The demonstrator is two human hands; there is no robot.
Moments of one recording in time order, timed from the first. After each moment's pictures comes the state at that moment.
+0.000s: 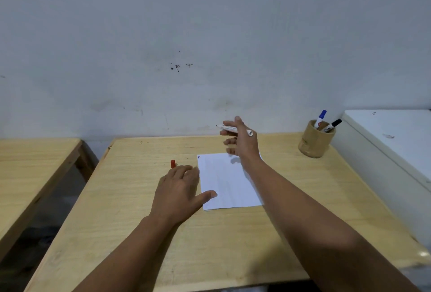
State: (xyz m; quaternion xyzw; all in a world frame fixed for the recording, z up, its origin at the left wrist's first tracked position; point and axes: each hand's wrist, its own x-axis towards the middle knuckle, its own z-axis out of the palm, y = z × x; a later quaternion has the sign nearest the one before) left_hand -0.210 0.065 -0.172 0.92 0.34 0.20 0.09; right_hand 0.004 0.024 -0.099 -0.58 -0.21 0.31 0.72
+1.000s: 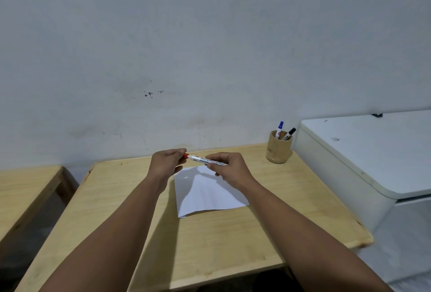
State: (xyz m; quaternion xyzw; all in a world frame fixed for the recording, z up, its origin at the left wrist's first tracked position) left_hand -0.140 0.070 -0.076 0.58 0.39 0.33 0.63; right_hand 0.021 -0.070 -0.104 -0.67 -0.40 0.23 0.59
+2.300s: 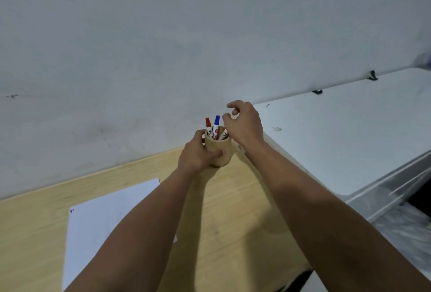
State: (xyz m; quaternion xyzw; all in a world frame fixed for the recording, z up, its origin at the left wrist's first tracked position) left_hand 0.156 -0.018 -0.117 0.85 0.23 0.17 0.45; right_hand 0.251 -0.136 -0.051 -0.85 -0.24 -0.07 0.47
